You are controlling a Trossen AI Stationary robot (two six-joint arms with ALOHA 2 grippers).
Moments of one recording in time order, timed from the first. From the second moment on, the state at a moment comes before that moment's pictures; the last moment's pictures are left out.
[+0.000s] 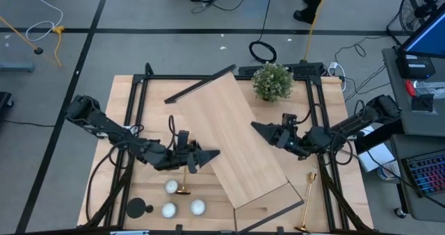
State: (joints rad) left arm -0.49 1.43 0.87 0.69 -0.68 -0.92; right arm 0.42 1.23 0.70 0.99 0.76 0.88
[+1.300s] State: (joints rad) left arm -0.65 1.36 1.41 -0.16 -0.85 -0.60; right arm 0.50 1.01 0.70 1.10 0.63 0.66
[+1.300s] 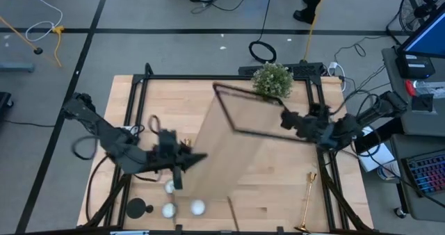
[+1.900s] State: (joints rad) left arm -0.64 1.35 1.53 -0.27 -1.05 -0.40; right arm 0.62 1.01 0.70 0.81 0.57 0.79
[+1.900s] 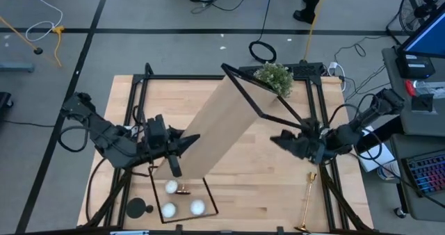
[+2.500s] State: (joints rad) left arm -0.59 1.35 1.53 -0.34 -1.13 -0.06; right arm 0.77 1.01 0.70 0.73 0.61 0.92
